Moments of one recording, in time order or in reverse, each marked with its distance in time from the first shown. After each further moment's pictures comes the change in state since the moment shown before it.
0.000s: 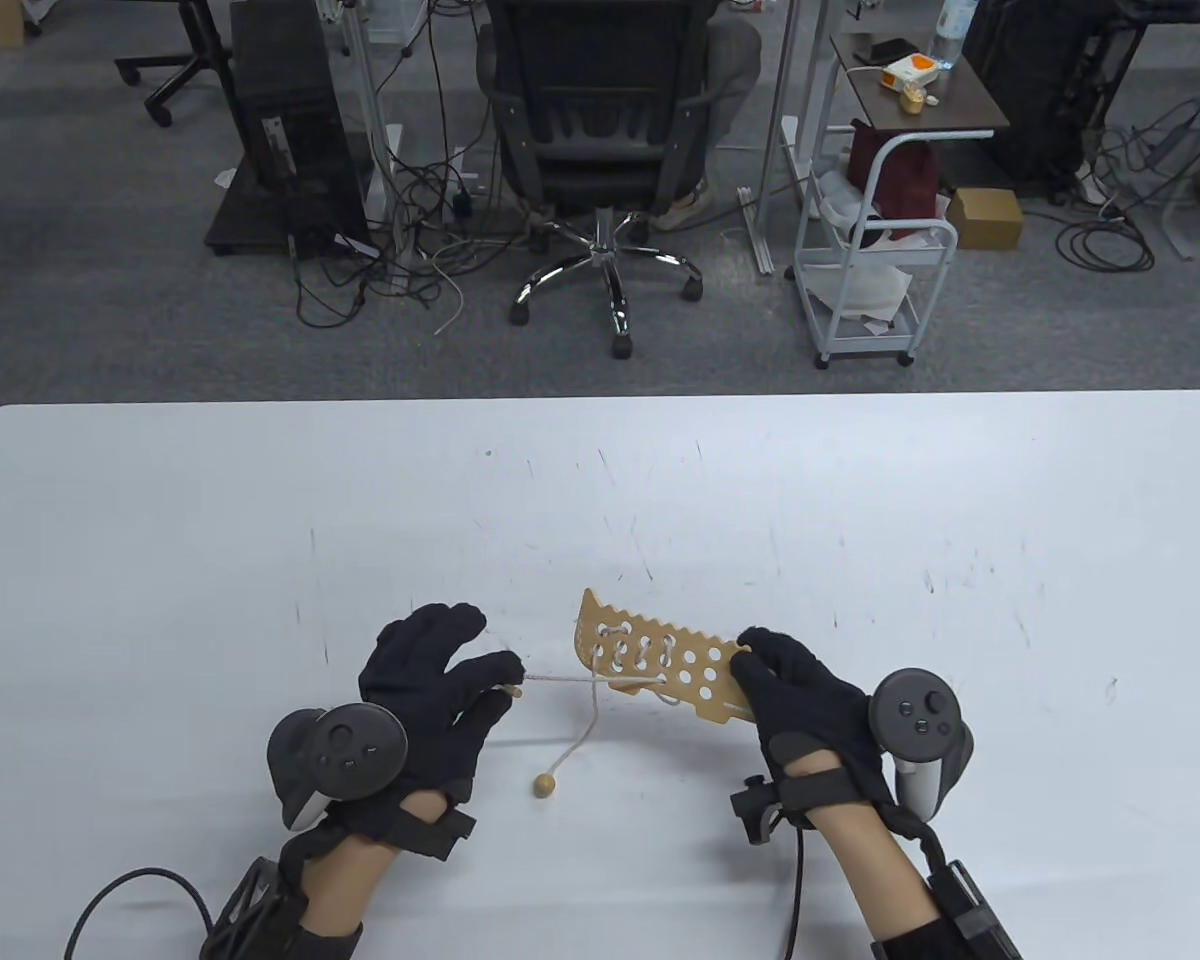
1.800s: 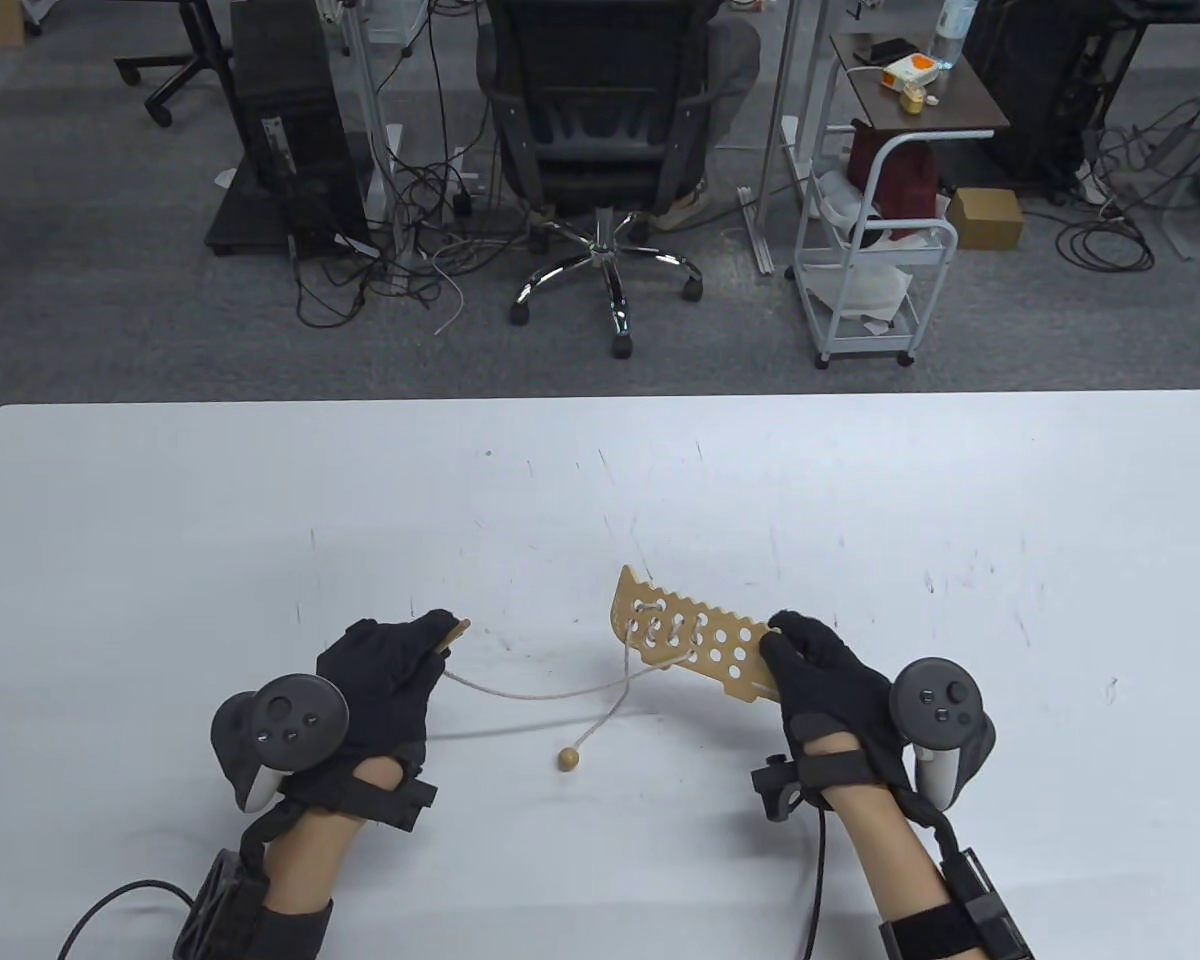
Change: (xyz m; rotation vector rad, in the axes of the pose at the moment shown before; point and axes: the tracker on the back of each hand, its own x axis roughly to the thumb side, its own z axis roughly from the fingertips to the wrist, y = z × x) left_hand -0.028 0.024 -0.005 0.052 0.076 0.001; right_hand -0.013 -0.012 -0.011 -0.067 0.002 0.054
